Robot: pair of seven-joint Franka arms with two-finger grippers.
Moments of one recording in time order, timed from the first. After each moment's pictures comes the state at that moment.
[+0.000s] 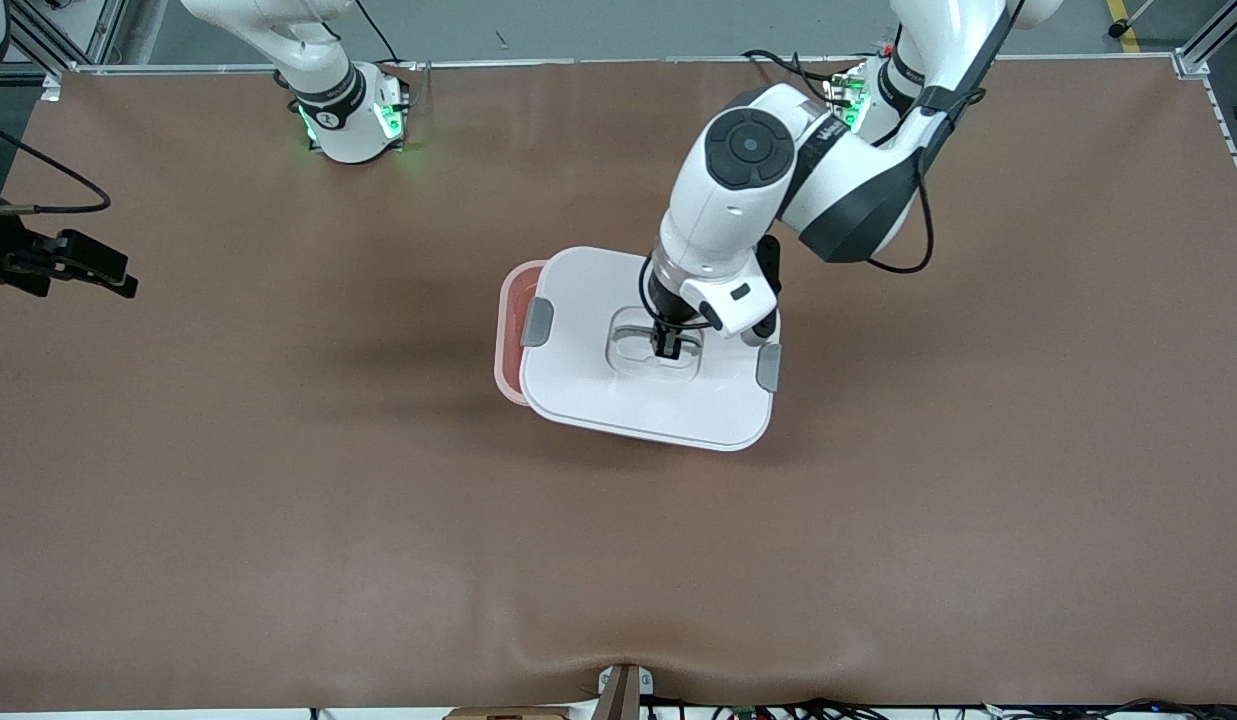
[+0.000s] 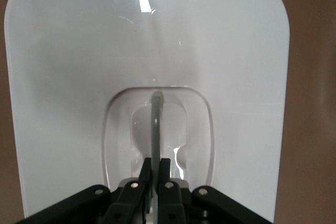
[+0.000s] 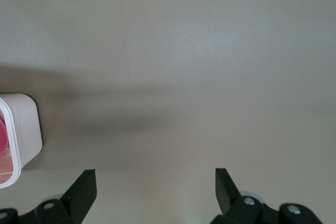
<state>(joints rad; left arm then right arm) -0.46 0.47 -0.32 -1.42 0.05 2.02 -2.19 0.03 0.07 -0.08 -1.49 0.02 1.51 -0.01</state>
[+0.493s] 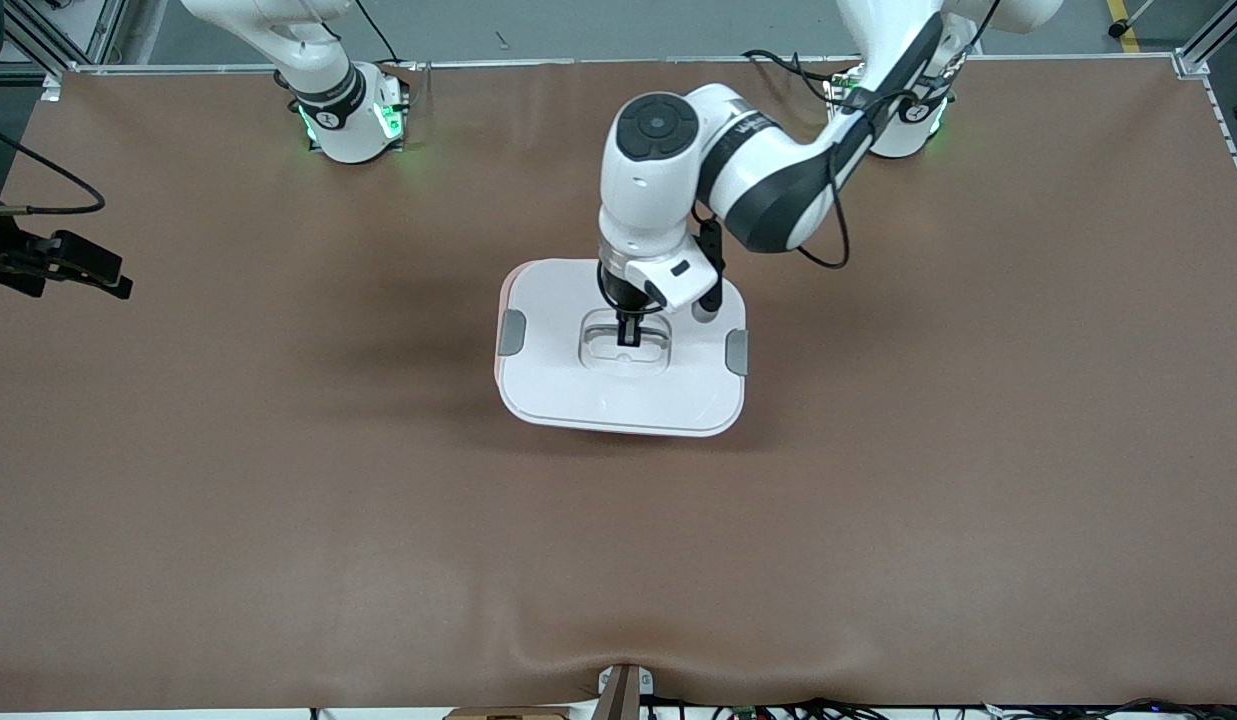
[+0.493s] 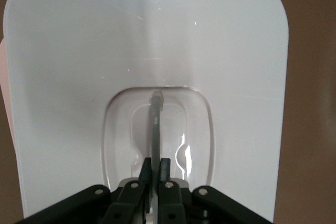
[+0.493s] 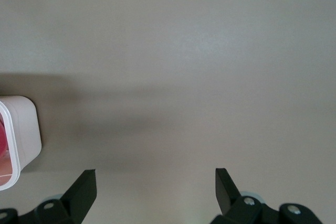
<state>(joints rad) -0.57 0.53 -0.32 -1.42 0.22 2.07 -2.43 0.02 0.07 -0.08 -1.49 0.02 1.52 -0.02</state>
